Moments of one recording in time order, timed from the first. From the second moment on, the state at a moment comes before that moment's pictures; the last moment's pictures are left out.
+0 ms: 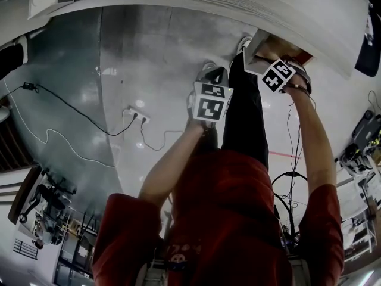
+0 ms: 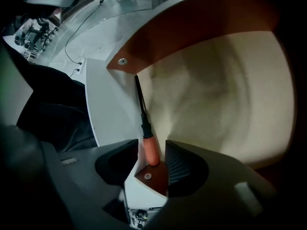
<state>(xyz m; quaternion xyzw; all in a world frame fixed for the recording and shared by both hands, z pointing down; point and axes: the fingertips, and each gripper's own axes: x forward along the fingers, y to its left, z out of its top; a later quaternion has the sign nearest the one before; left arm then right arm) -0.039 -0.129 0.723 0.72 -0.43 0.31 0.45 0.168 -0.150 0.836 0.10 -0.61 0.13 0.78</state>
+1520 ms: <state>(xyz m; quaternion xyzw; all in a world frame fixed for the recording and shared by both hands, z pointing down) -0.037 -0.139 0.720 0.72 -0.43 0.32 0.45 0.164 -0.143 0.842 -0.01 -0.60 0.09 0.79</state>
